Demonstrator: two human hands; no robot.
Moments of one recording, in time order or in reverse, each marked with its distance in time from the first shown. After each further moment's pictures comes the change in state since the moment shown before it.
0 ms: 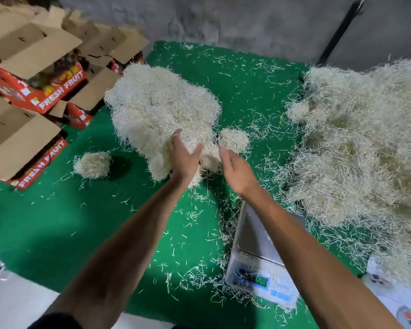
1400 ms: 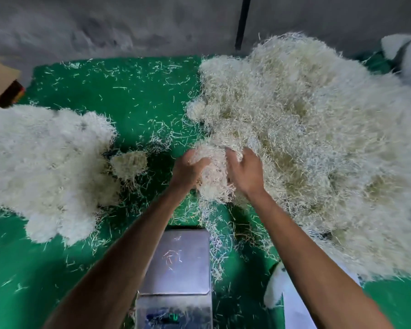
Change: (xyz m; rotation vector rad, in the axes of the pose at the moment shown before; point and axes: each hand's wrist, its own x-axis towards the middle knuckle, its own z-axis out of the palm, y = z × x) left_hand -0.095 0.145 0.272 -0.128 -0.636 0.108; right_hand -0.028 0.221 -0.233 0.208 0.511 0.288
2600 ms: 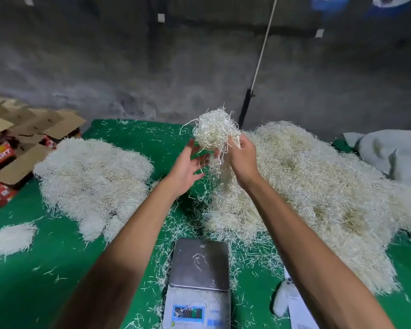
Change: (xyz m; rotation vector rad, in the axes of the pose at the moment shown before) left_hand -0.113 0.109 -0.156 -0.650 -0.158 0.001; right_hand -0.107 -0.222 -0.010 0.363 0.023 -0.306
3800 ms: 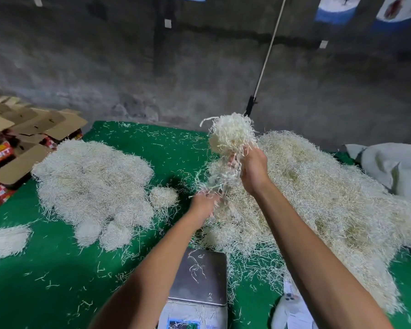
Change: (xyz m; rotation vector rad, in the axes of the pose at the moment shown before) left_hand 0.010 -0.091 0.019 0.294 0.178 -0.153; right_hand 0.021 -0.001 -0.016 0.358 0.084 0.315
